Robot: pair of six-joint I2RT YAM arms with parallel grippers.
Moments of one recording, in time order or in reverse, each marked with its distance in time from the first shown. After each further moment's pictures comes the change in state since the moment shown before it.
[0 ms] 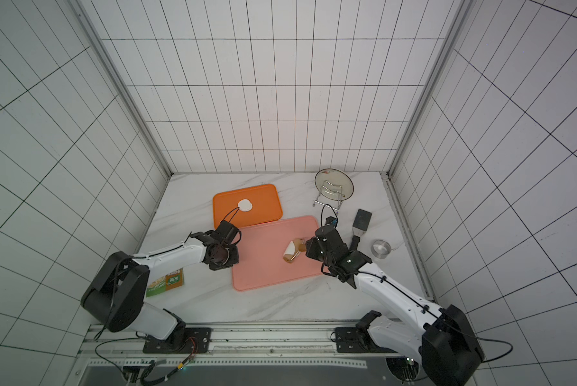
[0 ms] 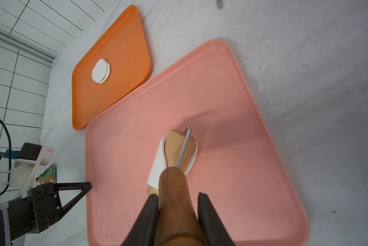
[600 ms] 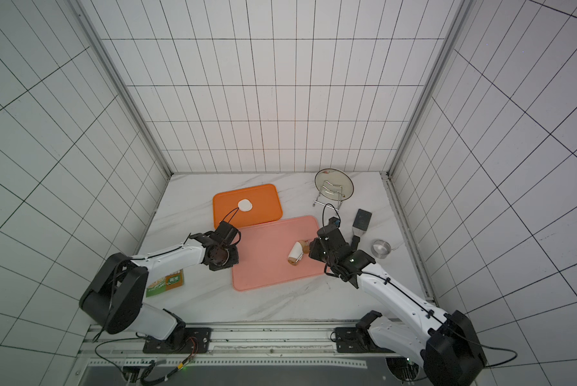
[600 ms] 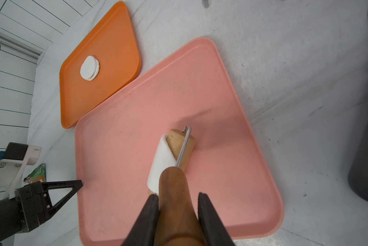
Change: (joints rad) left arm -0.003 -0.011 -0.013 0.011 -0.003 -0.003; right arm -0.010 -0.008 0.033 -0.080 0.009 -0.021
